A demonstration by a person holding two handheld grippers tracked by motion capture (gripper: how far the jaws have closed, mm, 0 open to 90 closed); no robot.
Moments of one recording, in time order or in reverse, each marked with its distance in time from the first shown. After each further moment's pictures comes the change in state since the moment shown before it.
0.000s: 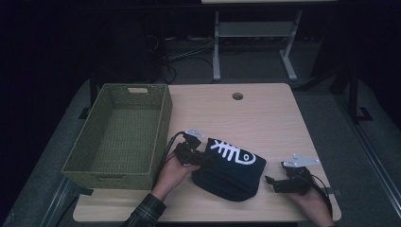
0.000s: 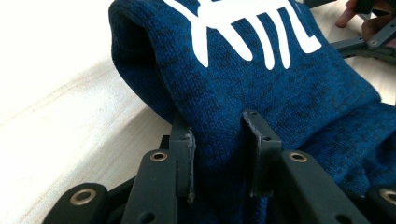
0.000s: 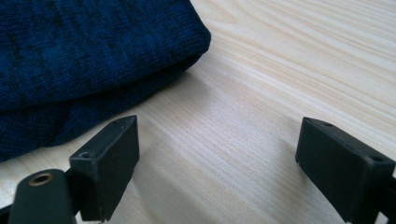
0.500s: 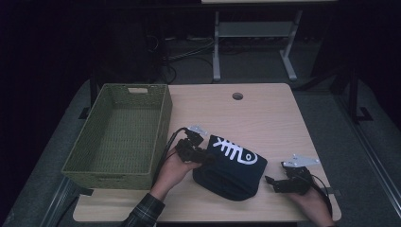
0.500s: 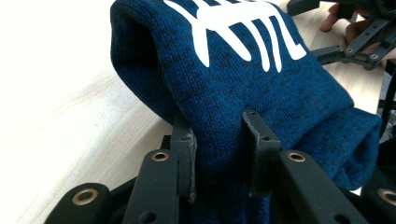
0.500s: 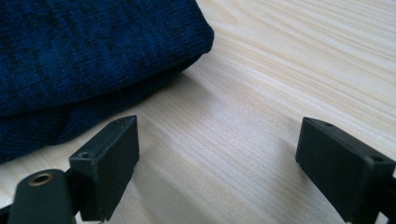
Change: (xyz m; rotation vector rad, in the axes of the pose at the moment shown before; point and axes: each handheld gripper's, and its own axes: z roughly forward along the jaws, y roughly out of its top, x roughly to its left) left arm -0.014 0.016 -0.013 0.011 0.004 0.033; right arm 0.000 0.000 0.000 0.003 0.000 0.006
